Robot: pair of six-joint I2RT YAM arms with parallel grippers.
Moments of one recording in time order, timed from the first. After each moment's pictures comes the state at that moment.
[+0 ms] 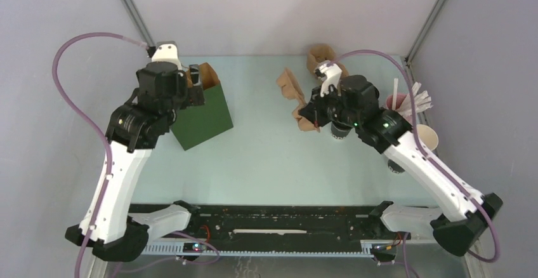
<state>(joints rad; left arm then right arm) -0.43 1.09 1.64 -1.04 -0.52 -0.22 0.65 1.20 1.29 -0.51 -0.17 0.22</state>
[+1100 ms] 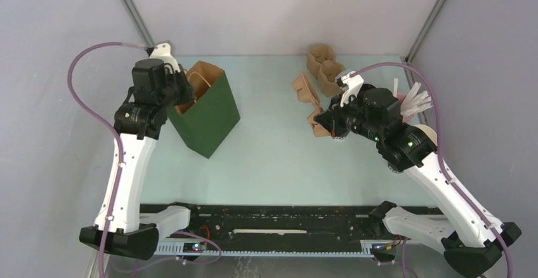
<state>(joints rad) -0.11 1.12 1.47 -0.82 -0.06 -0.24 0.61 0.97 1.19 -0.57 -0.17 0.20</state>
